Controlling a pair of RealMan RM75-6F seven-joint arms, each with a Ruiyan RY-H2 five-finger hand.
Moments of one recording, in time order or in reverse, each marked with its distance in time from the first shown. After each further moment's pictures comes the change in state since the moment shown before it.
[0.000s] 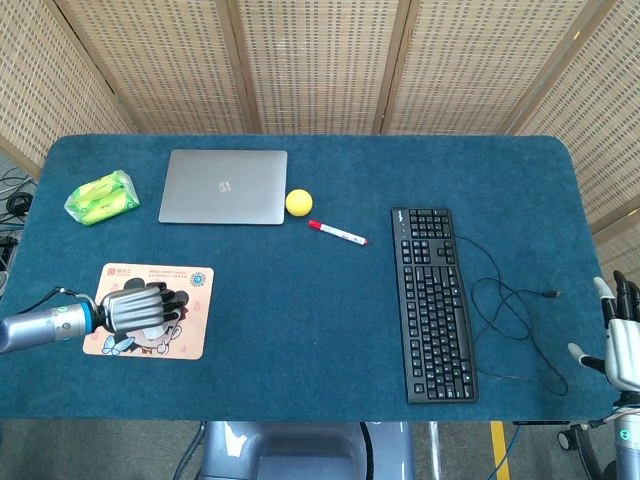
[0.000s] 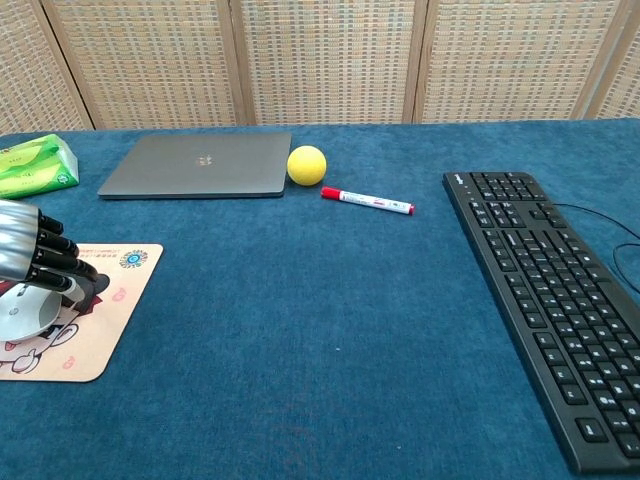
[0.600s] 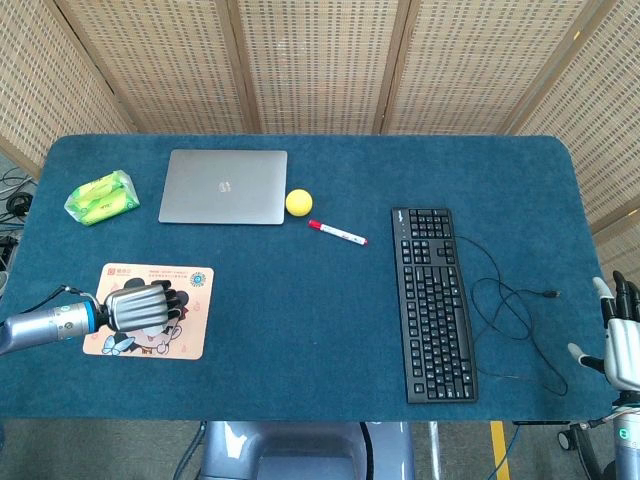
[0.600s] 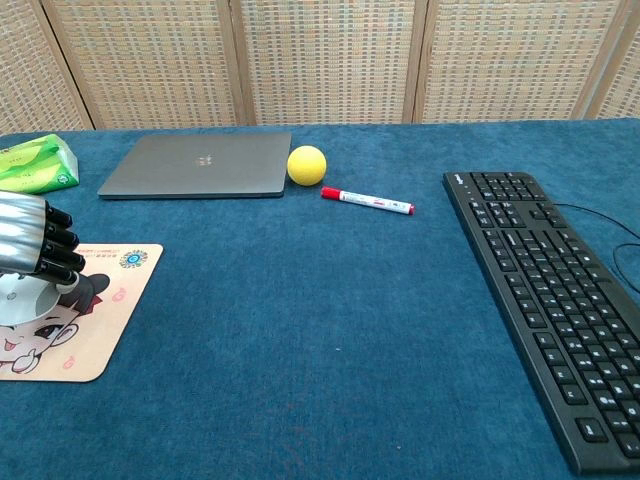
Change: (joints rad) left arm -0.004 -0.014 -0.024 0.002 -0.011 0.024 -0.003; right arm 0.003 -0.004 0.002 0.004 0.008 -0.007 -0.005
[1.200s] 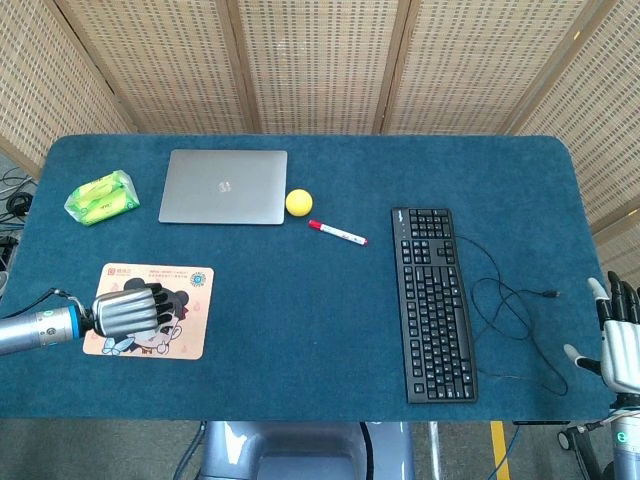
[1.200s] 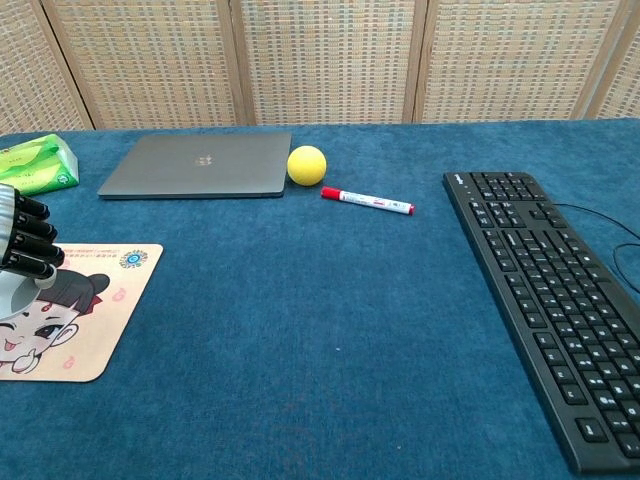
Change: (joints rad) left arm 0.028 0.040 -0.019 -0.005 0.000 0.090 0.000; right arm -0.004 0.006 -0.009 -0.021 -0.027 0.017 -0.004
